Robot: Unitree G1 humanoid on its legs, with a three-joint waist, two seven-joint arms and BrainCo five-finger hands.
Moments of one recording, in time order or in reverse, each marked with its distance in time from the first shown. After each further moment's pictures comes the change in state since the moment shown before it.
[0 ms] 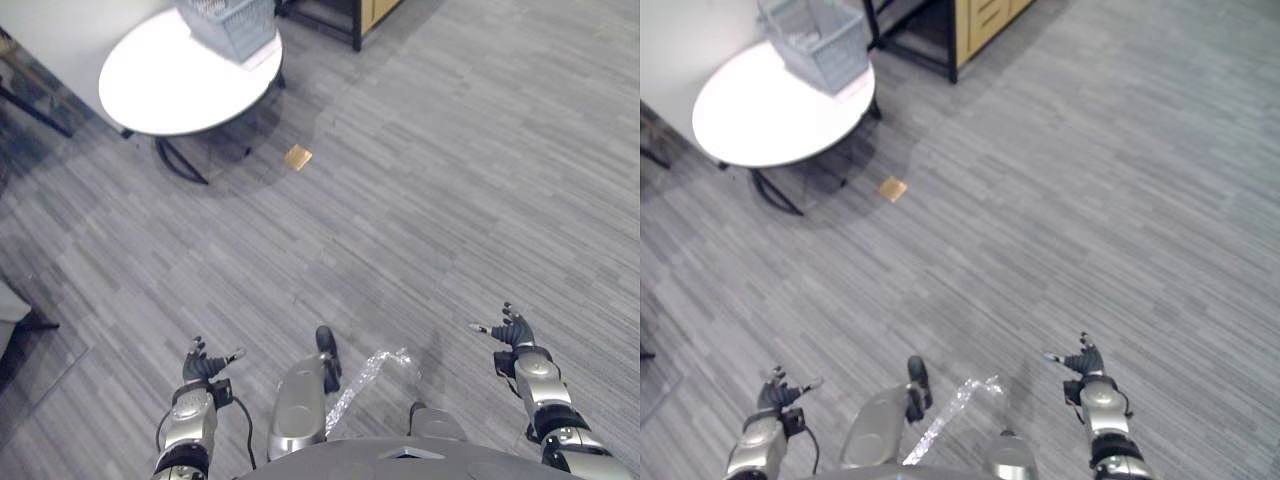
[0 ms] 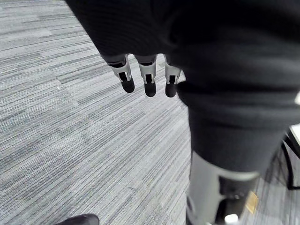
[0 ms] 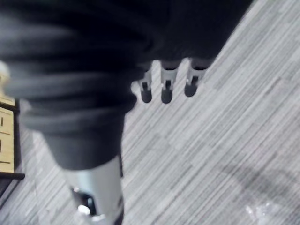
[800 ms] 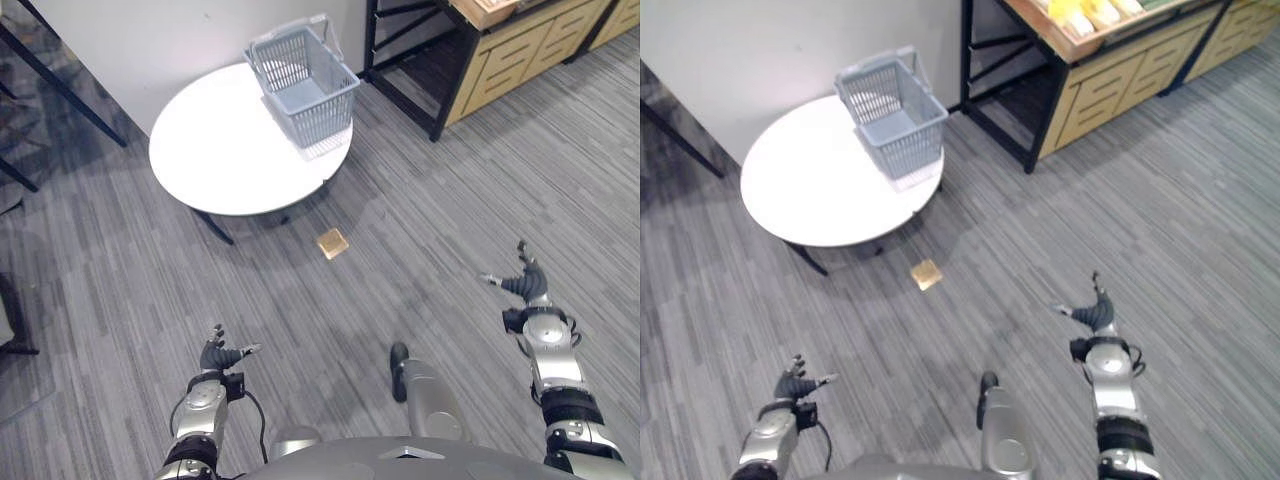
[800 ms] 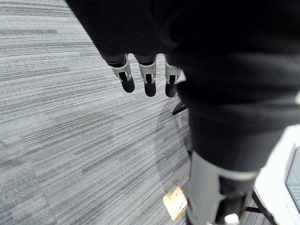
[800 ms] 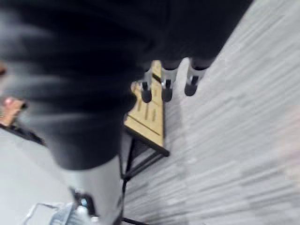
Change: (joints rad) left arm 0.026 -0.071 -0.124 -0.038 0.038 -0.003 -0.019; right arm -0.120 -0.042 0.056 -0.433 -0.199 0.003 -0.102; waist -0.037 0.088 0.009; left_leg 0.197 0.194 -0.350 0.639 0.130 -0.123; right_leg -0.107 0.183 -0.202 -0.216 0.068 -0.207
